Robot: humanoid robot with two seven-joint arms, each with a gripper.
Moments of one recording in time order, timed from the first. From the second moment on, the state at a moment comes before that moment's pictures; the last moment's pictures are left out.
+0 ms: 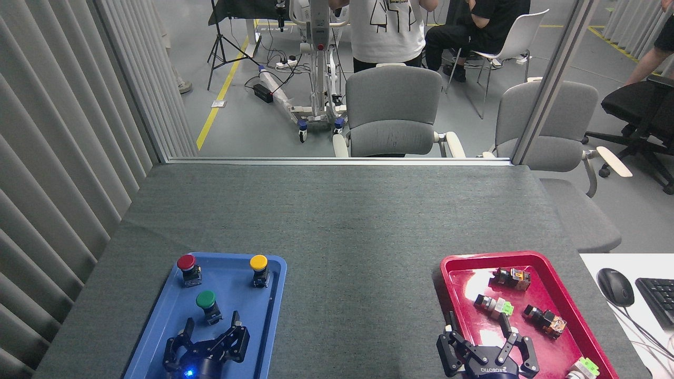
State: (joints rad) left arm -0.07 0.06 -0.12 -1.18 -1.27 0.15 0.22; right arm 0.19 0.00 0.05 -1.64 1.47 0.06 -0.09
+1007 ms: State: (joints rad) left arm -0.24 0.02 -0.14 -0.89 -1.27 0.22 0.31; right arm 0.16 0.02 0.05 -1.62 1.50 0.05 -0.10
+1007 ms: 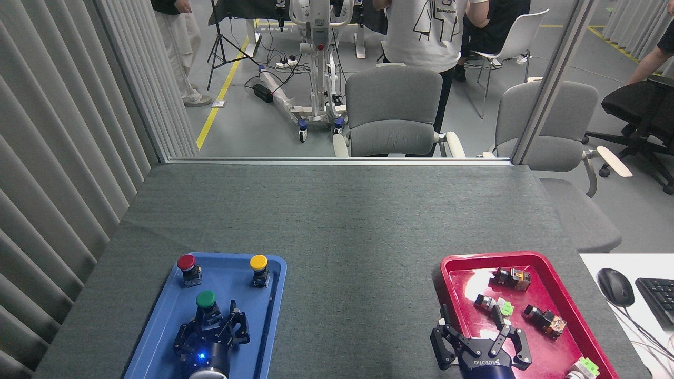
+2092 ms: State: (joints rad) left arm -0.43 0.01 -0.60 -0.88 -1.31 -0.36 0.32; right arm 0.16 0.02 0.06 -1.63 1.49 0.05 -0.10
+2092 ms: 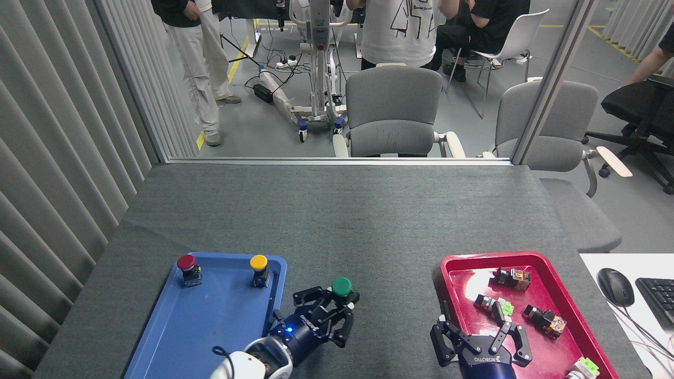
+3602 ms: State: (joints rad) left arm 0.03 0.21 -0.25 -1.50 -1.32 -0.05 0.29; right arm 0.10 0.05 0.16 -1.61 1.50 0.00 -0.10
